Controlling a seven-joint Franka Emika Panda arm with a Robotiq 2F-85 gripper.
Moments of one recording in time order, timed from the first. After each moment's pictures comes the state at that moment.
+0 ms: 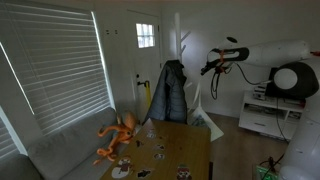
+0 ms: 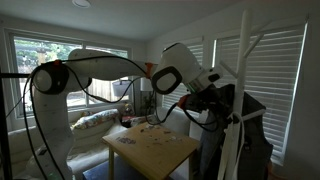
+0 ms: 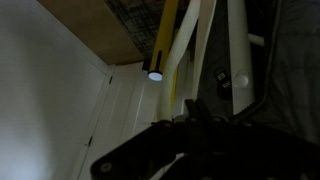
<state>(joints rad) -0.41 -0.01 -0.40 -1.75 0.20 2.48 -0.54</state>
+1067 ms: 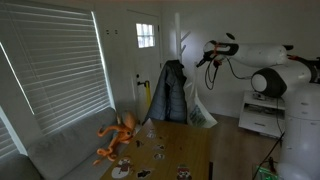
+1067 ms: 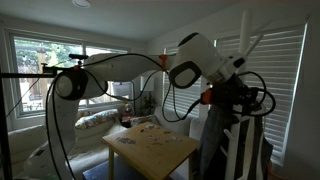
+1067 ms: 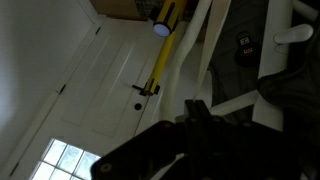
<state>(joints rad) -0.52 0.22 -0.36 -1.40 0.49 2.42 -1.00</state>
